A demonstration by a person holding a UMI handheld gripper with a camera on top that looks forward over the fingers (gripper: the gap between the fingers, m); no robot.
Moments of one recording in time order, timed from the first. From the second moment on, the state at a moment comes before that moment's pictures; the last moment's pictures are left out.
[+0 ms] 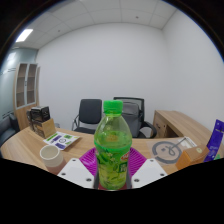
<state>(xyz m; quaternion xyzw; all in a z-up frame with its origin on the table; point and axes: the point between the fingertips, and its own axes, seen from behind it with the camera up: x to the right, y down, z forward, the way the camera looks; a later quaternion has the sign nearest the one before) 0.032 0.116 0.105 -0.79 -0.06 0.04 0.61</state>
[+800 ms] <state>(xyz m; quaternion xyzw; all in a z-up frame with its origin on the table) 0.015 -0.001 0.124 -0.82 -0.01 0.00 0.58</state>
